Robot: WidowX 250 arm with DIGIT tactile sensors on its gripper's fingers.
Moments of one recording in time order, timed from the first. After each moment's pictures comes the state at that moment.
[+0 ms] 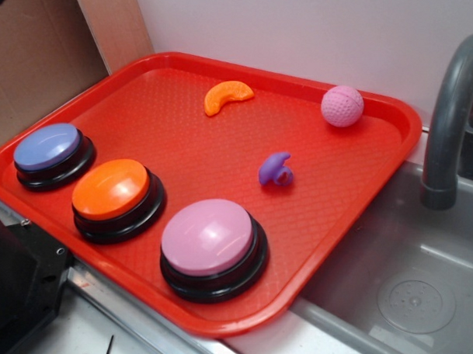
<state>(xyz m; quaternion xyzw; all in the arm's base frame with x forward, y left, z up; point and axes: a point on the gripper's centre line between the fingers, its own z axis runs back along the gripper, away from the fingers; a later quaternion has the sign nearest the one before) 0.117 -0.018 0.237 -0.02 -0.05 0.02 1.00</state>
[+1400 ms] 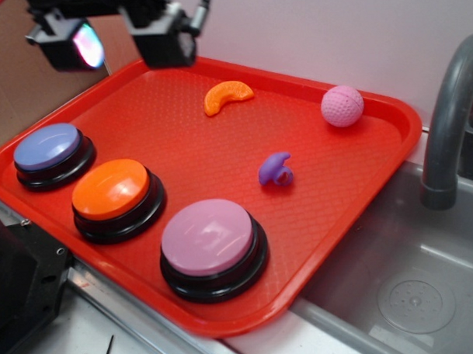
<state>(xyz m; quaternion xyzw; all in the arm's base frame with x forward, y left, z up) 0.181 -0.083 0.160 -0.01 -0.07 0.25 0.97</state>
